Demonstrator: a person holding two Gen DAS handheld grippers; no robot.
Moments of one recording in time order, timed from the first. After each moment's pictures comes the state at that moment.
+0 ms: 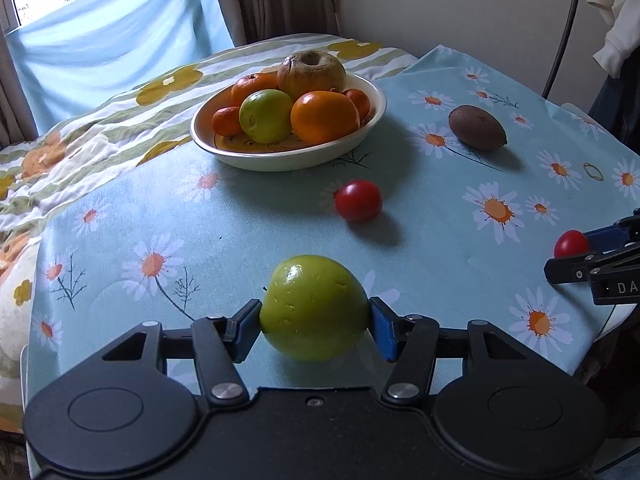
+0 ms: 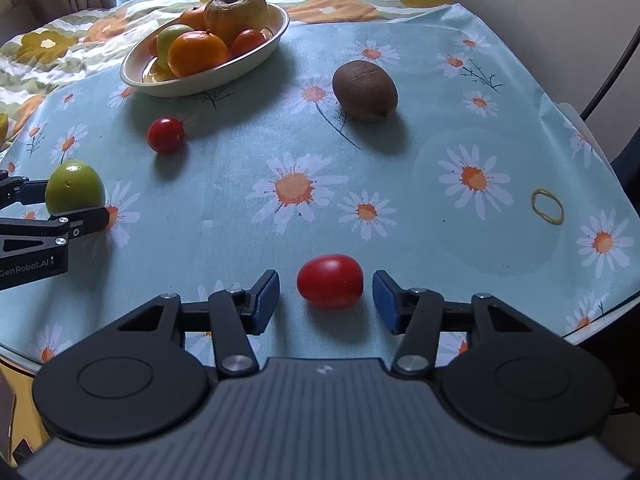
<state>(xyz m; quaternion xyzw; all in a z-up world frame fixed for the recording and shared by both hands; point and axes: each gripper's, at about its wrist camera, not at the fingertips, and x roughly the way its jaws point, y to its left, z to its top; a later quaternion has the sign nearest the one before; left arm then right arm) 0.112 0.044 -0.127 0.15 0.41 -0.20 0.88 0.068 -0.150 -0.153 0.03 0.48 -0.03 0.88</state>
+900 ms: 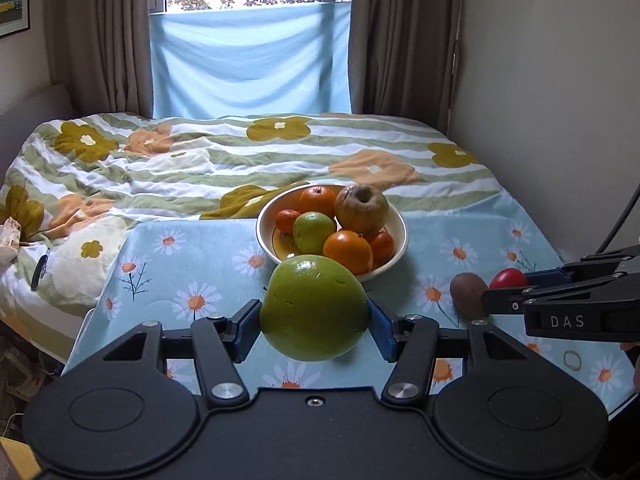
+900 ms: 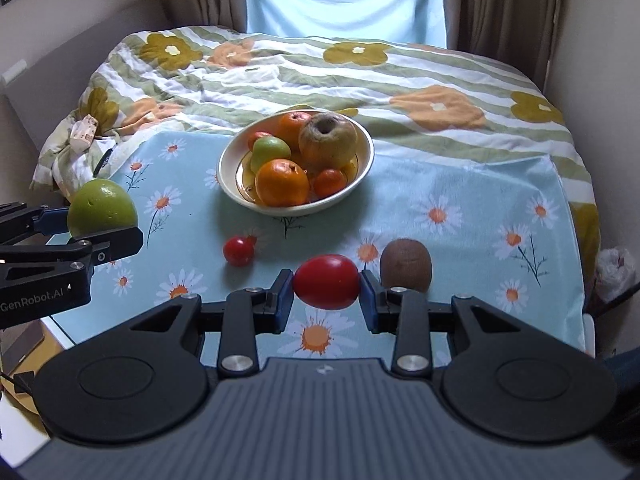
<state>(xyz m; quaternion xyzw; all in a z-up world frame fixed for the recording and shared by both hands) 0.076 -0.013 -0.019 0.01 0.34 -0.02 0.94 0.122 -0.187 -0.049 -0.04 0.39 0.17 0.90</state>
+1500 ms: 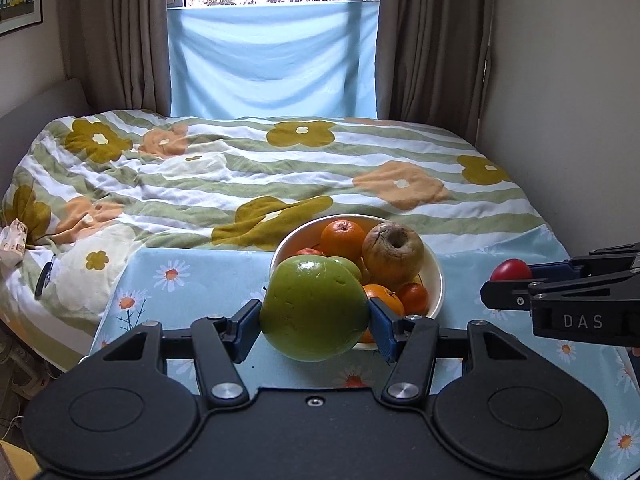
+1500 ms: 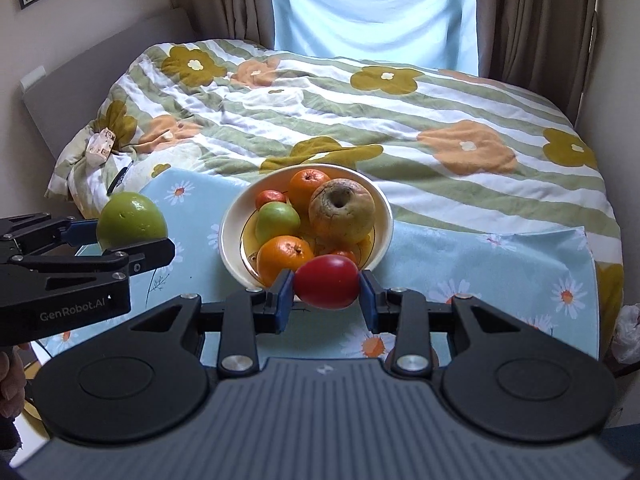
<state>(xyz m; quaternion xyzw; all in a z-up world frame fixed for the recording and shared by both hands) 0.155 -0.005 -0.021 0.00 0.35 0.01 0.94 0.200 -0.171 -0.029 -0.04 0.37 0.21 0.90</state>
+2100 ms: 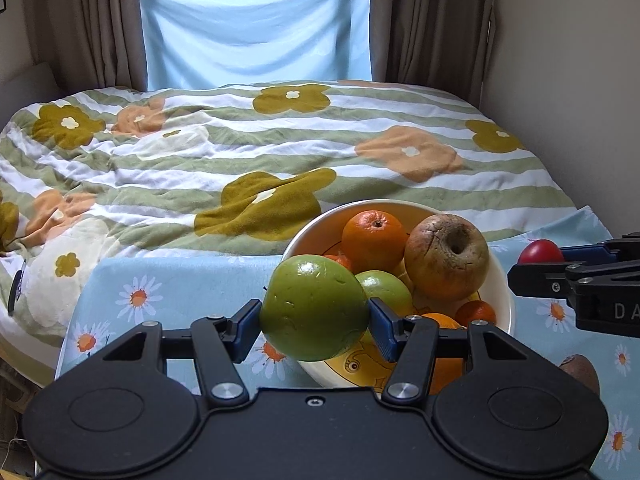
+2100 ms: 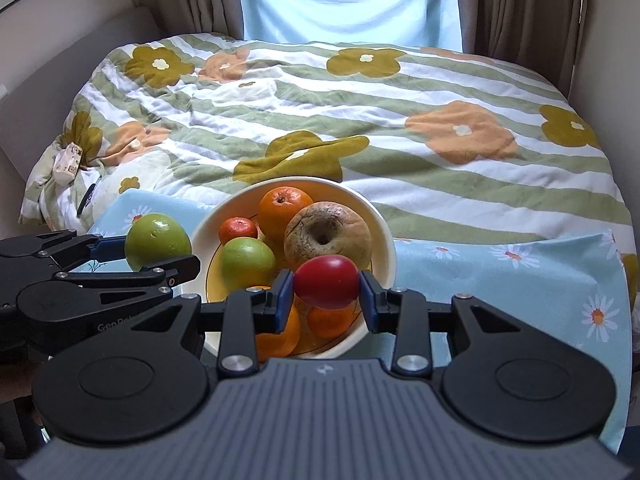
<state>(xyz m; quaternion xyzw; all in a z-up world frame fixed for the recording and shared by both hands) 0.253 0.020 -0.071 0.02 0.40 -0.01 0.92 0.282 -0.143 -0.060 -0.02 0.40 0.17 0.90</state>
